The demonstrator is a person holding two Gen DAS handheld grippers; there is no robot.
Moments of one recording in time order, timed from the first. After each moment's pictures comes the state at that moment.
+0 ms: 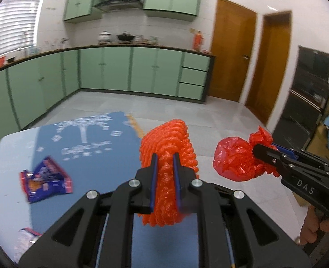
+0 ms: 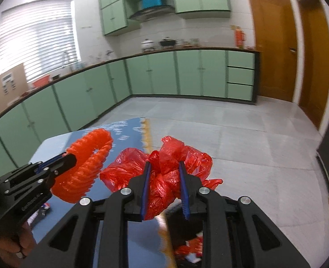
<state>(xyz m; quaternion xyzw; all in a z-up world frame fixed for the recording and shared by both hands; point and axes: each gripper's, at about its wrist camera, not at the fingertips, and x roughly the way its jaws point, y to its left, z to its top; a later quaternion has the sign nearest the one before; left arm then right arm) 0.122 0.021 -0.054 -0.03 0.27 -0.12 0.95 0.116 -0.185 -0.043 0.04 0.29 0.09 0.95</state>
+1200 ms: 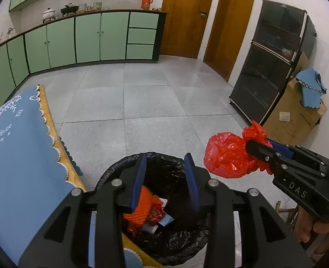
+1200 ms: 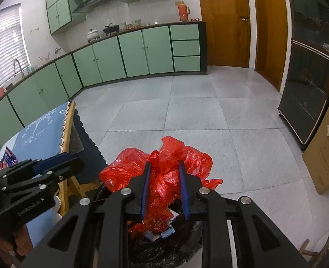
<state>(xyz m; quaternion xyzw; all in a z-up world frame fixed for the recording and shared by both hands) 0.157 -0.136 -0.127 0.01 0.38 -0.25 0.89 0.095 -0.337 -0.116 0.08 0.35 -0.04 0.93</state>
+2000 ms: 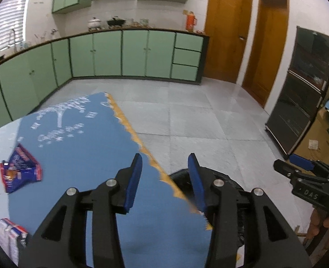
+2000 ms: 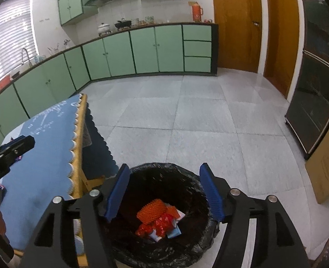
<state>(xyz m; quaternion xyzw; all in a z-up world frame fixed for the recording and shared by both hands) 0.138 -0.021 -0.084 -0.01 0.32 -0.12 0.94 0.103 -0.295 -0.101 0.05 0.35 -0.01 0.94</state>
